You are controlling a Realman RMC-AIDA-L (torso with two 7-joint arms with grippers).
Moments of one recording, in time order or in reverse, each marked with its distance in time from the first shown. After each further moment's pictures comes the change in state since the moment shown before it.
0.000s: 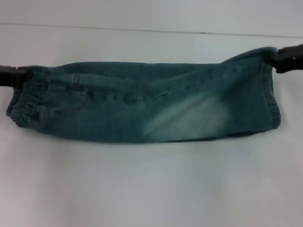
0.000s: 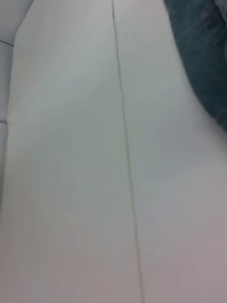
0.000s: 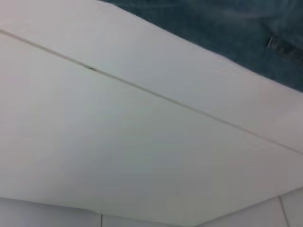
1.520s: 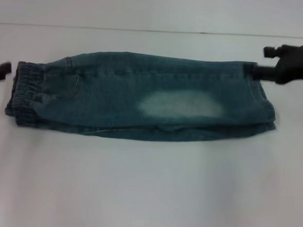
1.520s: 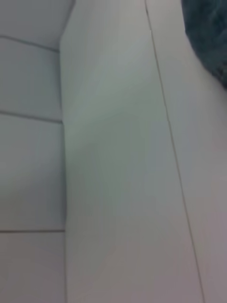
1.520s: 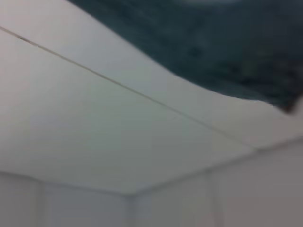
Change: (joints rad) left arm 0.177 0.023 0.024 0.109 -0.280 0.076 0.203; right arm -0.095 -0.011 -0.037 -0.071 0.186 -0.185 -0.144
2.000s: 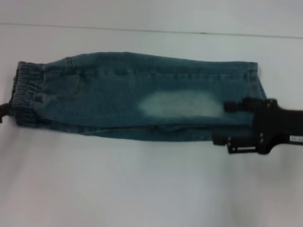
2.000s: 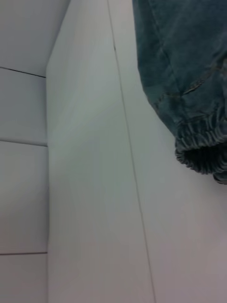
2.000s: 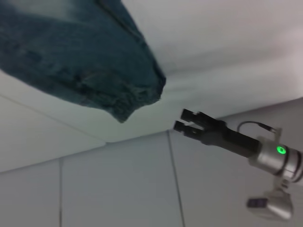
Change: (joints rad) left arm 0.099 -0.026 -0.106 -0.055 -0.014 0.138 0.201; right arm -0.100 0.025 -0.033 0.066 0.117 -0.364 -0.287
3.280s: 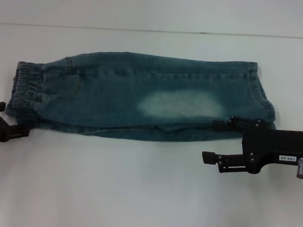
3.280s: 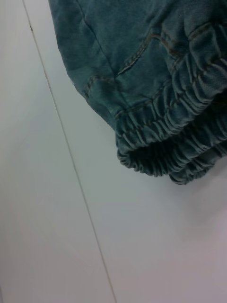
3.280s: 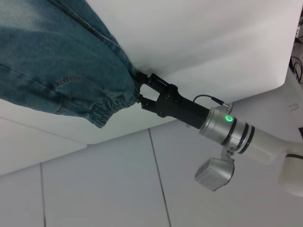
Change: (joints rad) left arm -0.079 -0.002 0.178 -0.205 0.082 -0.354 0.138; right arm 0.004 -0.003 0.005 0.164 0.013 -0.001 -0.081
